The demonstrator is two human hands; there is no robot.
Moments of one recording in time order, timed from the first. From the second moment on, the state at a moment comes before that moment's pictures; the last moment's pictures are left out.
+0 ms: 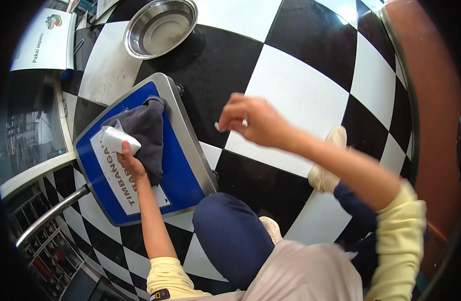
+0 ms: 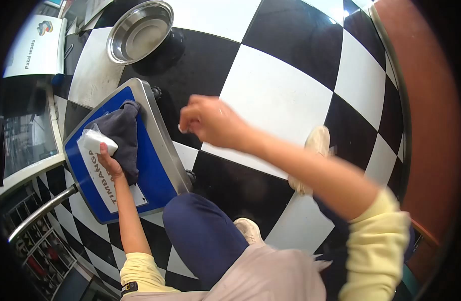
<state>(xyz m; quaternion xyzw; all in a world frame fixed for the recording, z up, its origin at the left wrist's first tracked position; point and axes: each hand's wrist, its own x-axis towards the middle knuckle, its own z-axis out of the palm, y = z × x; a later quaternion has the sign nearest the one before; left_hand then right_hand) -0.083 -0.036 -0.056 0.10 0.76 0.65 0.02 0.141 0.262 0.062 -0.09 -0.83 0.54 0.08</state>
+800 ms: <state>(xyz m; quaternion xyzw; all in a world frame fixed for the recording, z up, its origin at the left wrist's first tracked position) -0.058 -0.008 -0.029 0.00 0.69 0.72 0.07 0.103 0.144 -0.103 -0.28 -0.55 0.73 0.29</state>
